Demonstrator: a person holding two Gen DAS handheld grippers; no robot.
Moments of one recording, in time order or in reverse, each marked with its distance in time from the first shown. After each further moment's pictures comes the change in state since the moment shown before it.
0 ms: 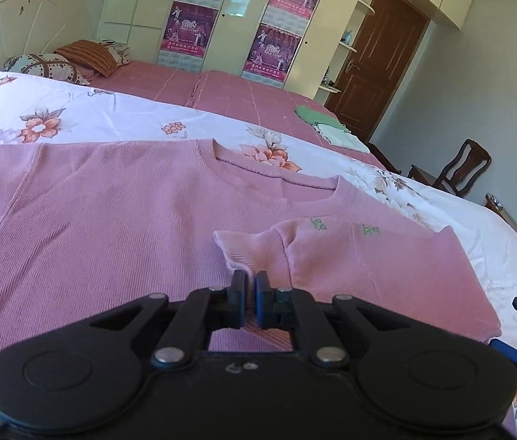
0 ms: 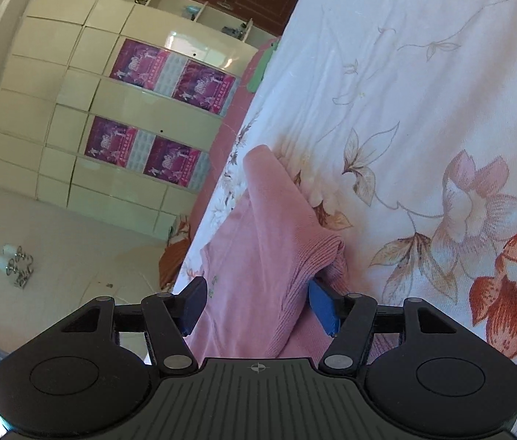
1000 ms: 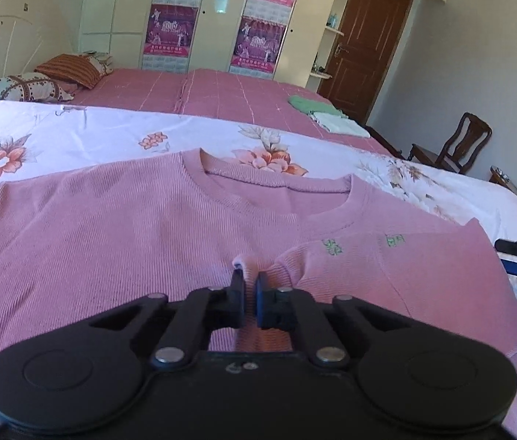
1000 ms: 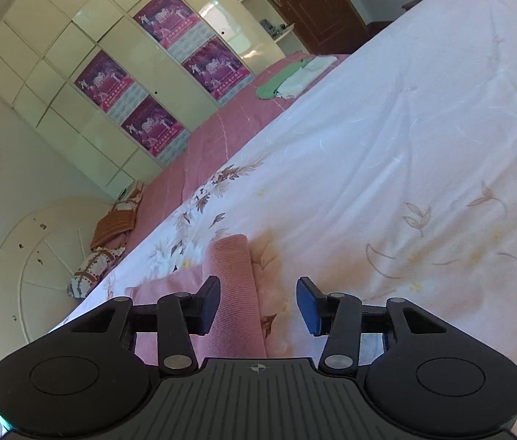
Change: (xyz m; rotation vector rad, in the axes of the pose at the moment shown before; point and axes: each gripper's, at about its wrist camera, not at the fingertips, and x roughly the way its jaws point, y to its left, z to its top) left arm 0.045 -0.004 0.020 0.109 -0.011 0.013; right arm 0.063 0.020 0.074 -0.405 0.020 -0.171
